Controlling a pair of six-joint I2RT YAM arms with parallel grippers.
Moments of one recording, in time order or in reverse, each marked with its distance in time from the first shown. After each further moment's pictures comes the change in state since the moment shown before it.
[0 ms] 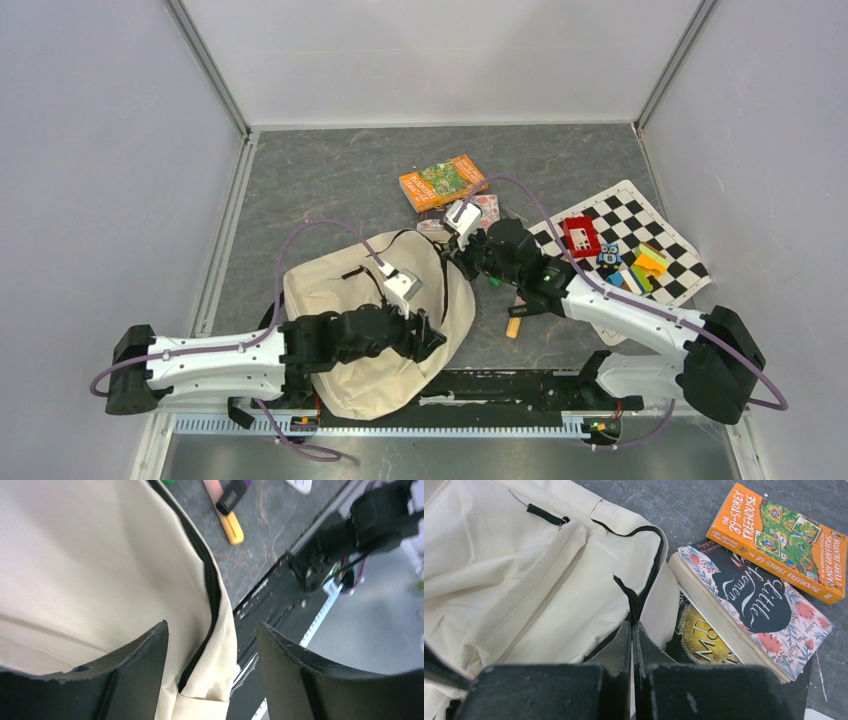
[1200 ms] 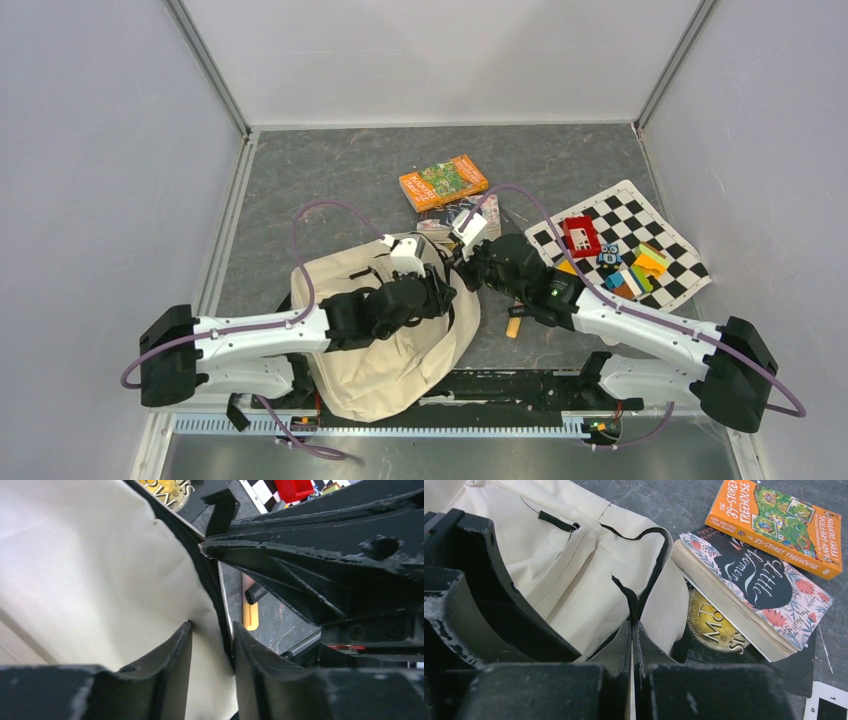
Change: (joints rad) left arm 0.121 0.291 0.180 0.059 -0.238 -0.309; right arm 0.090 -0.105 -0.056 -0.032 0.130 0.077
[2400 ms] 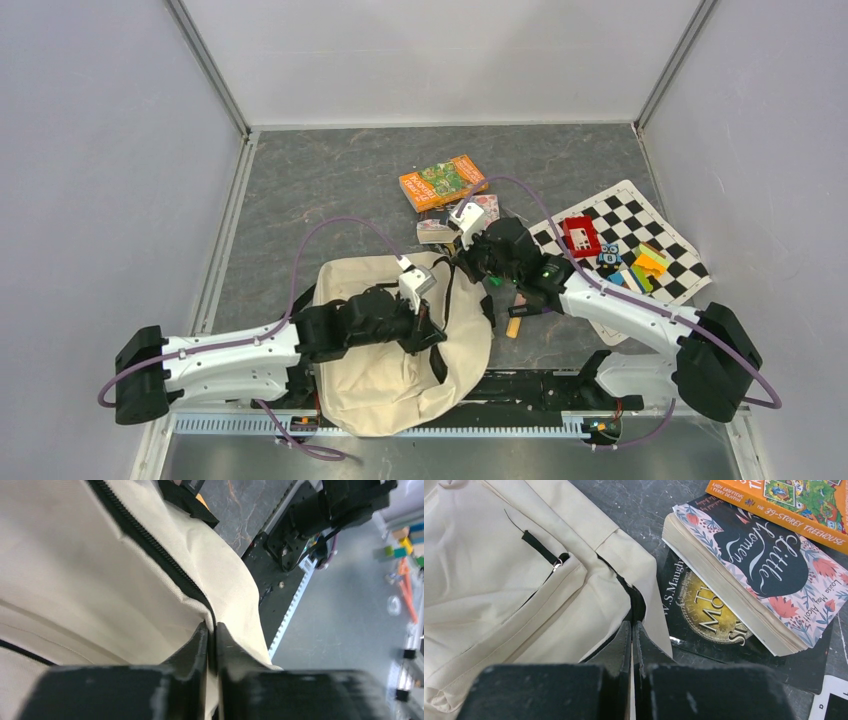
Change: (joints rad) left arm 0.012 -0.196 -0.163 0.027 0.546 0.351; right arm -0.127 0.114 0.040 -0.057 -0.126 -0.008
